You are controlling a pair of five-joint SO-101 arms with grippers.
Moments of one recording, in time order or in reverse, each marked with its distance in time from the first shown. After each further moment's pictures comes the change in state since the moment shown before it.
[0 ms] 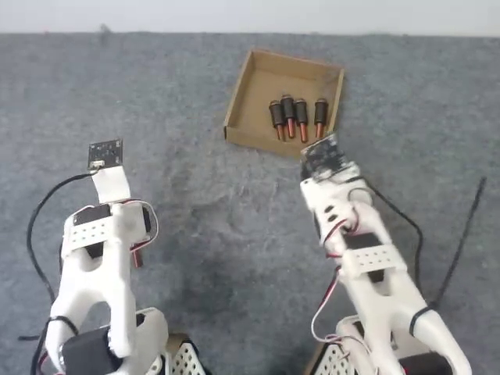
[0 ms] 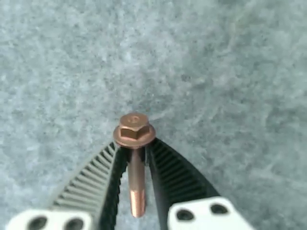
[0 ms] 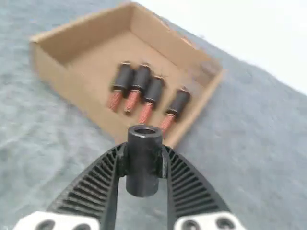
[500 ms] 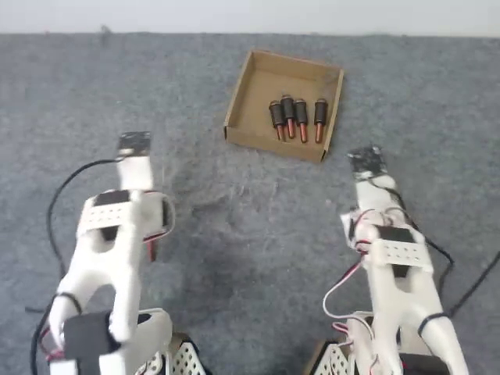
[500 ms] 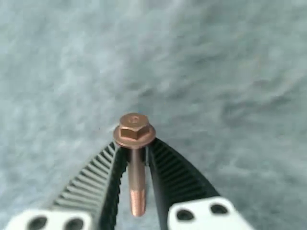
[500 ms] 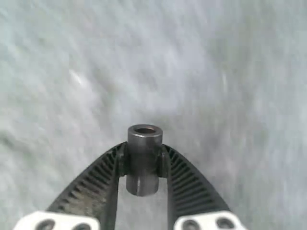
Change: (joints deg) left arm 7.5 6.3 -5.7 2.4 -0.1; right arm 16.0 0.0 -3.3 36.5 0.0
